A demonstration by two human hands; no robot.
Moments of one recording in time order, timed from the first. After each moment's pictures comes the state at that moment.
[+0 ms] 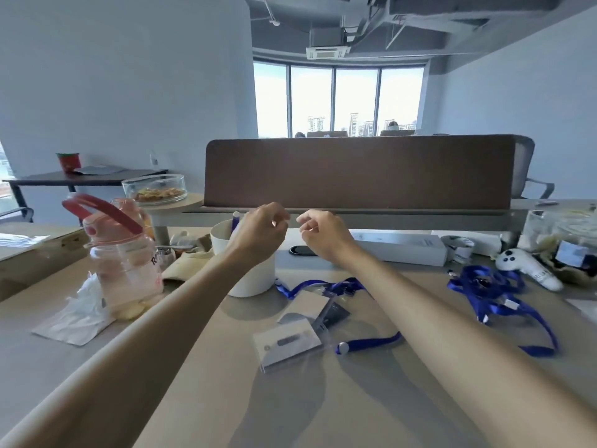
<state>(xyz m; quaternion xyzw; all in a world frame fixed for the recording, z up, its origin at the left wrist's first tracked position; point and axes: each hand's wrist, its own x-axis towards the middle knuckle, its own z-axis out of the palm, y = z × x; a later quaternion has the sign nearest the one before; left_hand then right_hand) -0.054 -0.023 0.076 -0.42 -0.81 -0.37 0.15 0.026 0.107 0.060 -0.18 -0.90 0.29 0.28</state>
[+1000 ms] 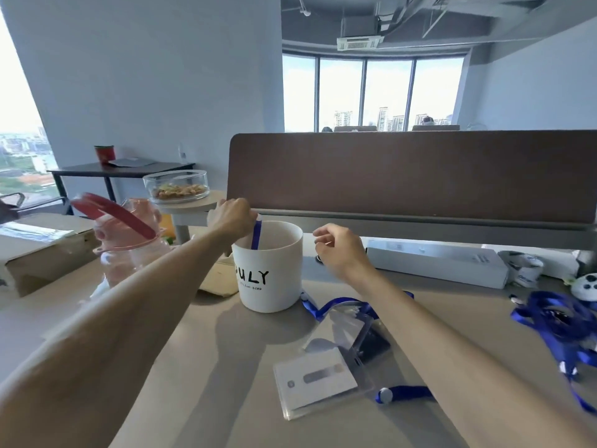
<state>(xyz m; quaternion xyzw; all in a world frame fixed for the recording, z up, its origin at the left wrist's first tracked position) -0.192 -0.024 0.079 -0.25 -0.93 -0.21 0.15 -0.038 0.119 0.027 -0.19 -0.86 0.37 0.30</state>
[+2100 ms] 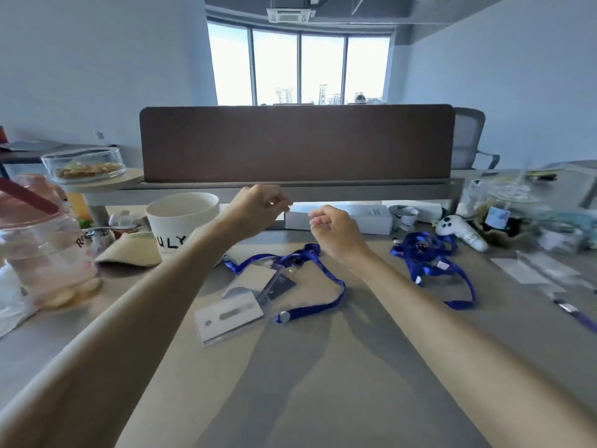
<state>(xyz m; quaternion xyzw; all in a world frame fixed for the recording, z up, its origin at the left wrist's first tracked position) -0.007 0.041 0.071 -0.54 -0.77 -0.33 0.06 0.120 0.162 0.019 -0.25 -0.84 0.34 0.33</state>
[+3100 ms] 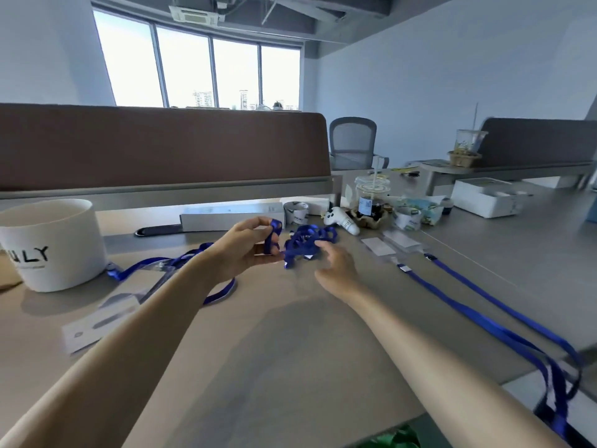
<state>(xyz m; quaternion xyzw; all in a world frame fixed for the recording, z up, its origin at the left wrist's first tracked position) 0.151 0.120 0.024 -0.43 -0.54 -0.57 -0.44 0.322 0.225 -0.038 -0.44 -0.80 0.31 0.27</state>
